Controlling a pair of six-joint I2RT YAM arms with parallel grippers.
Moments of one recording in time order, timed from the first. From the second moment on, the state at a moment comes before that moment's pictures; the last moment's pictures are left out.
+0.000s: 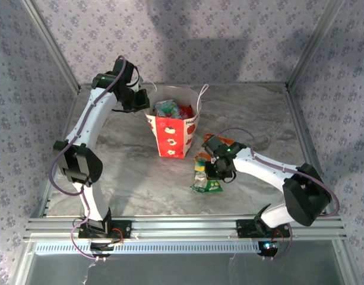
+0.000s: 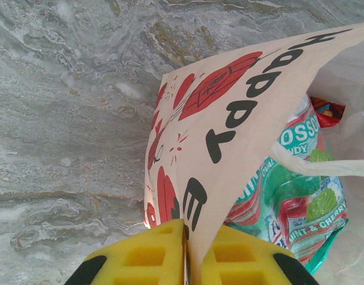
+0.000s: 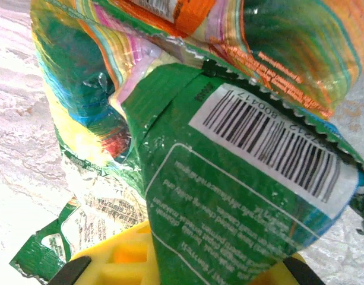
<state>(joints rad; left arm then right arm) -0.29 1.85 1.97 -1.18 0.26 -0.43 0.71 1.43 0.89 -0.80 -0.08 0.61</state>
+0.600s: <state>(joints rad) -0.29 1.86 2.00 -1.22 0.25 -0.43 0.71 1.24 0.96 -0.78 -0.03 0.44</state>
